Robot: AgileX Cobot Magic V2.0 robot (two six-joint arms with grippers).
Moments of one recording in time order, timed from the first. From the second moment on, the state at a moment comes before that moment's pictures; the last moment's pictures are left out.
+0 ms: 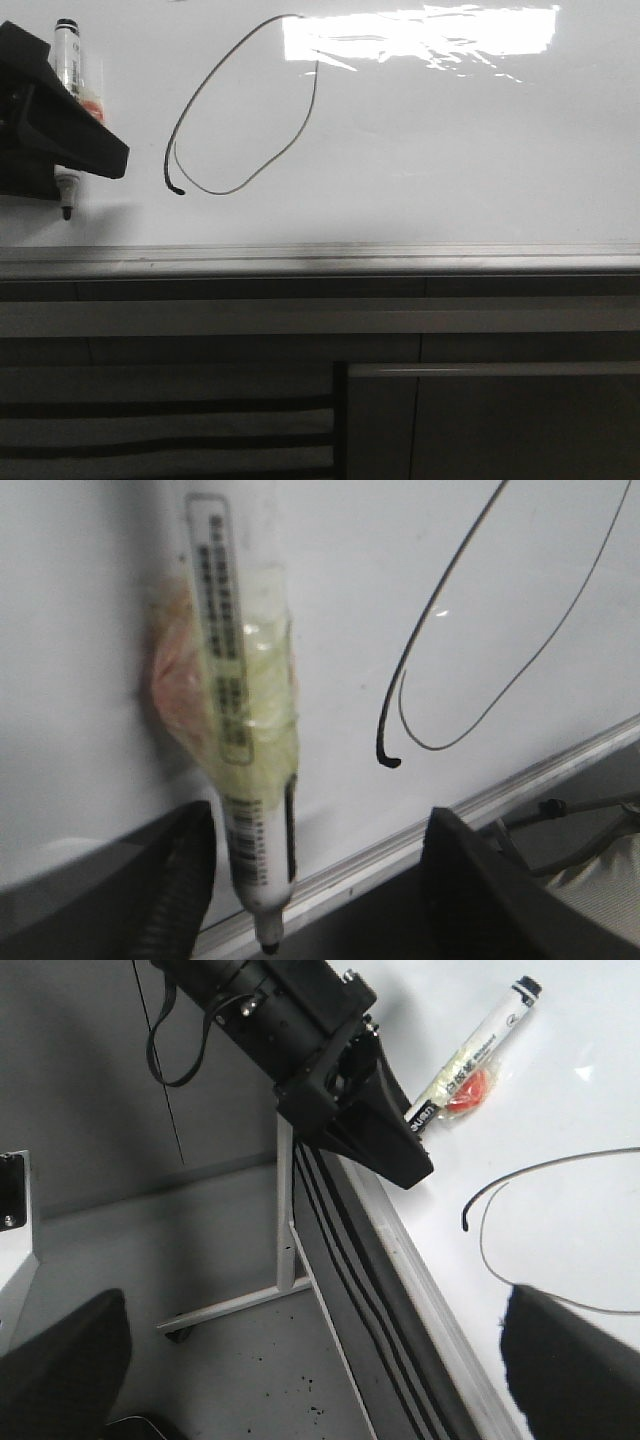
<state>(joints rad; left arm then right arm) -0.16 1.31 -0.63 1.68 -0.52 -1.85 0.71 1.16 -0.95 0.69 0.49 -0.95</state>
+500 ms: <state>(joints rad) -0.16 1.11 -0.54 1.68 -0.53 -1.90 0.71 1.03 -0.92 0.69 0.50 -0.93</state>
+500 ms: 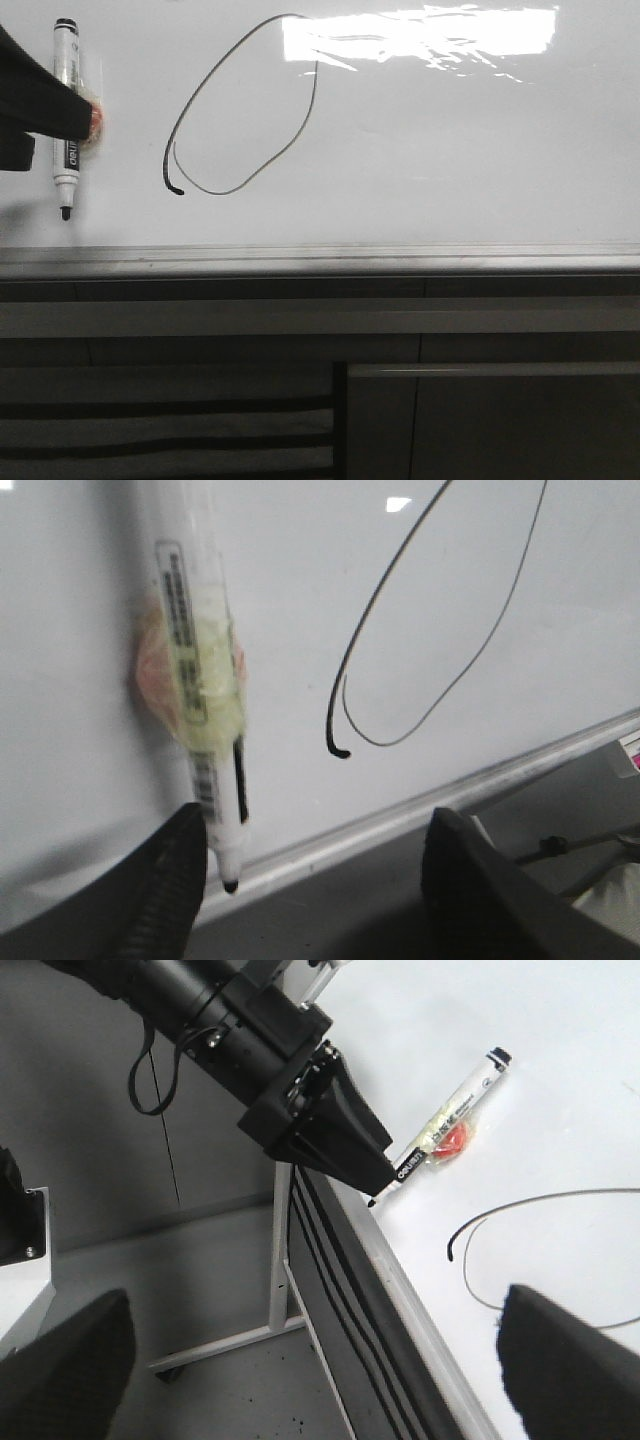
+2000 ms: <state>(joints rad) -0.16 0.37 -0.20 1.68 -0.39 -1.79 0.71 0.19 -0.28 0.67 0.32 -0.90</state>
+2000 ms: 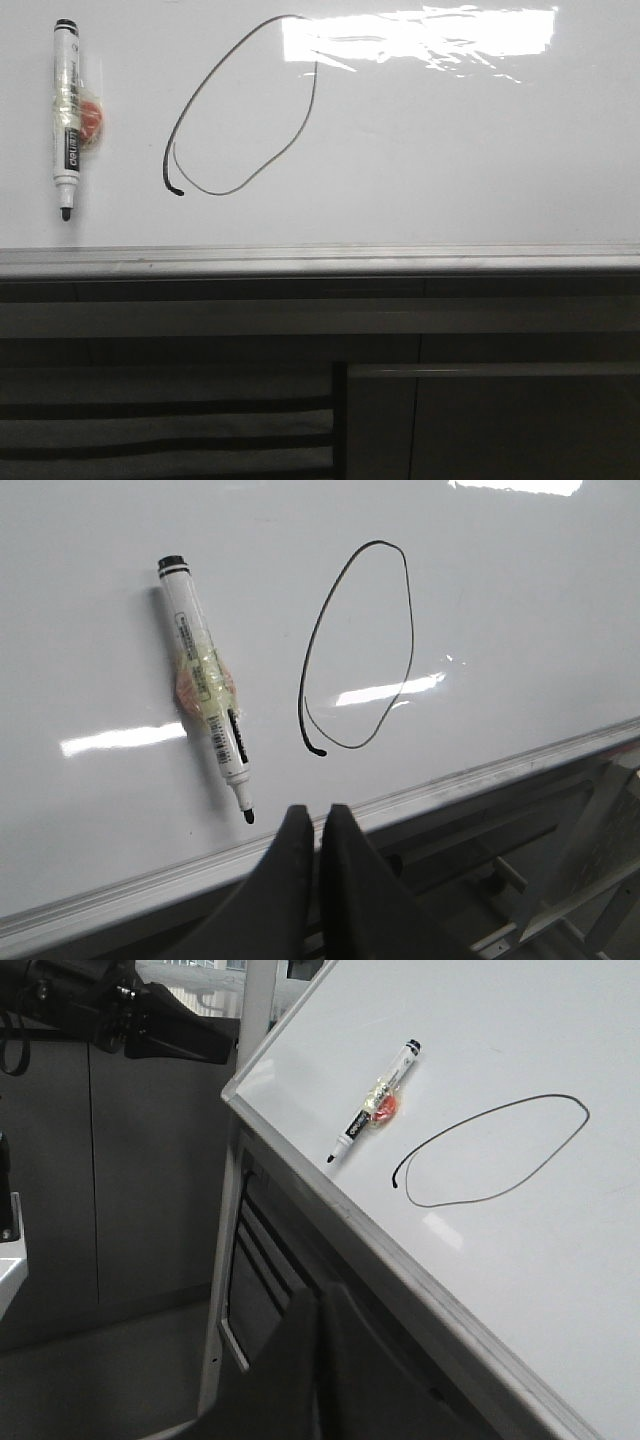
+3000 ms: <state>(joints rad) -0.02 0.00 -0.19 0.23 0.16 -0.32 0.71 0.19 -0.28 0.67 0.32 -0.90</state>
